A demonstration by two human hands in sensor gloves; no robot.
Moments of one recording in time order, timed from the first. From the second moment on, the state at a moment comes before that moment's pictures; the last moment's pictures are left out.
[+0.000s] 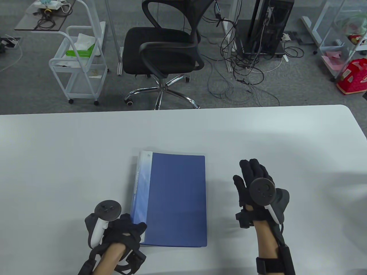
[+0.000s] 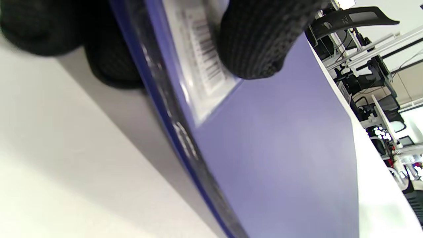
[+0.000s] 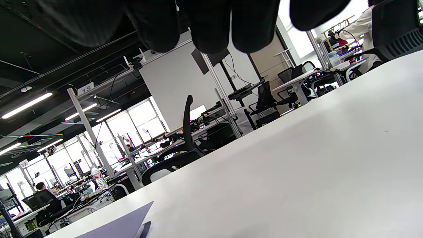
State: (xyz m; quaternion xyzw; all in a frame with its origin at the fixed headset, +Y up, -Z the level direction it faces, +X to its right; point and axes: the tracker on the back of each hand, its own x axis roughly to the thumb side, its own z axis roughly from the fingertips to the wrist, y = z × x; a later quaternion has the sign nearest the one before) left_hand -0.212 -0.766 -0.210 -0.26 0.15 0.40 0.87; right_hand 0.205 -0.688 -0.291 -0.03 -0.13 0.96 0.22
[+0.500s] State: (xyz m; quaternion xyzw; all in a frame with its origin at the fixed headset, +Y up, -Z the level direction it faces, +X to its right) left_hand -0.155 -0.679 -0.247 -0.07 0.04 0.26 0.96; right_hand 0.201 -0.683 -0.289 -0.02 -0.15 0.97 0.20
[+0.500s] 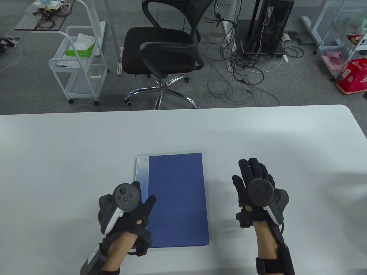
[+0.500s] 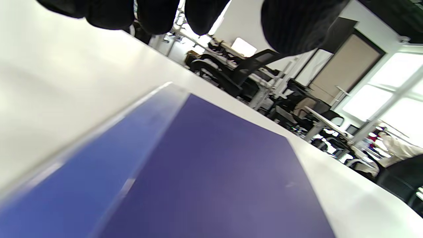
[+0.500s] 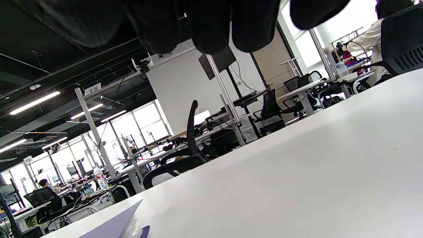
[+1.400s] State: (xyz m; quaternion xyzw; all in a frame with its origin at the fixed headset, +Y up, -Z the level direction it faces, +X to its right) left_hand 0.025 -0.759 -0.305 -0.20 0.06 0.11 0.97; right_hand 0.208 -0.682 -0.291 -0.03 -0.15 0.96 0.23
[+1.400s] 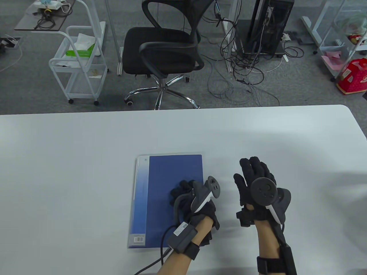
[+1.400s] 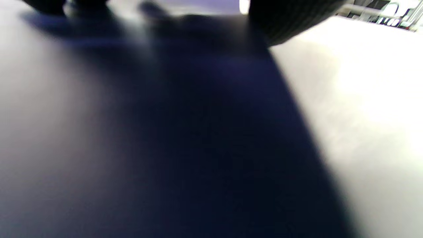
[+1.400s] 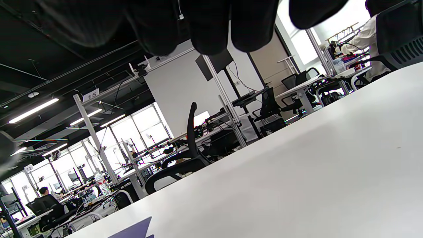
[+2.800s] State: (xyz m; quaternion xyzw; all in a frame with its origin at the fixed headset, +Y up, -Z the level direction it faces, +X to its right) left_hand -0.227 -0.771 -0.258 -0.24 0.11 0.03 0.96; right_hand 0.207 -0.700 -0.297 -0.04 -0.11 0.97 0.20
